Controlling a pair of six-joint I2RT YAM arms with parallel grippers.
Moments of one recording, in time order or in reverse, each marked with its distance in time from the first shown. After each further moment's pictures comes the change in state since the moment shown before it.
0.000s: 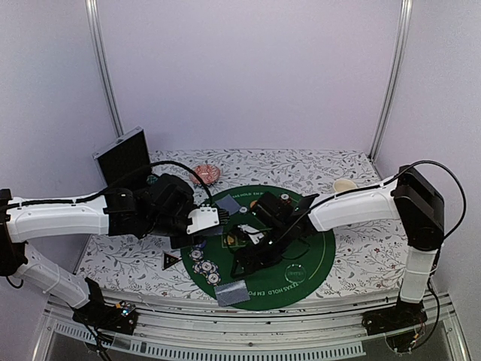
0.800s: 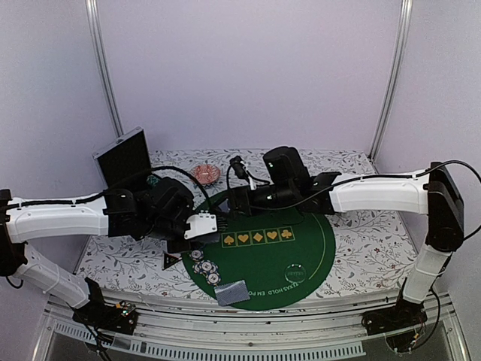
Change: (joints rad) left arm 0.006 -0.005 -0.005 -0.063 0.019 0.005; right arm -0.060 -0.174 0.057 0.383 0.155 0.091
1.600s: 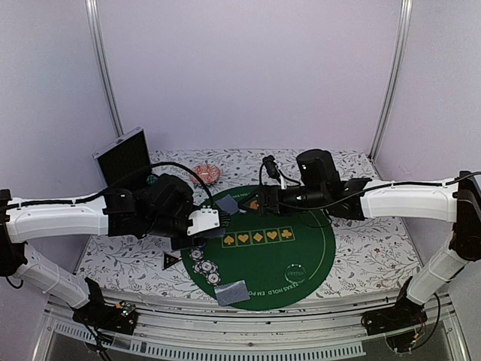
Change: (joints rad) left arm -0.006 0.000 0.000 0.074 0.028 0.016; right arm -0.091 -0.204 -0.238 0.058 0.014 0.090
